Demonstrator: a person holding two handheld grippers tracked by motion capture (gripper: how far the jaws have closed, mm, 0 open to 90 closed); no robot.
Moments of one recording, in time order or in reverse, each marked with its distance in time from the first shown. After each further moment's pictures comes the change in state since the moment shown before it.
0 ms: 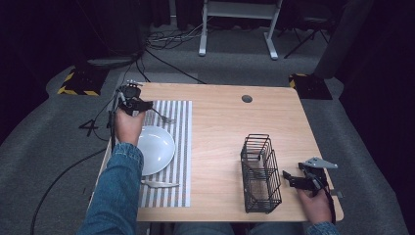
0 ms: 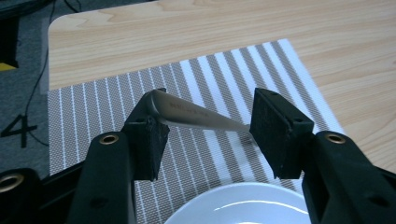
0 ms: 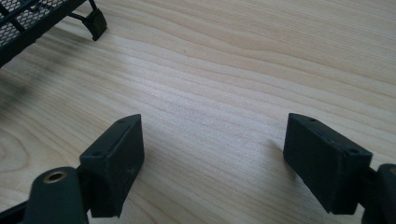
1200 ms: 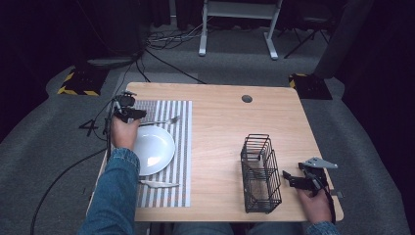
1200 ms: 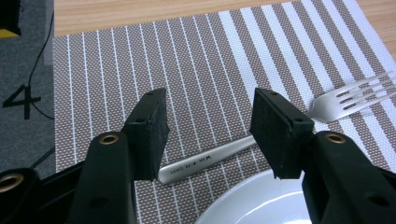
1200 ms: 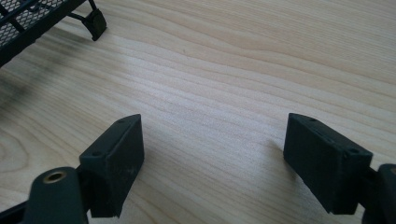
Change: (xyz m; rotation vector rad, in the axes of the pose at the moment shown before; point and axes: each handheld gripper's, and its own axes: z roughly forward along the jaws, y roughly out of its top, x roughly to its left) left arm 0.030 -0.029 0.032 0.077 0.014 -0.071; right arm 0.000 0.000 0.000 0.000 -0.001 0.001
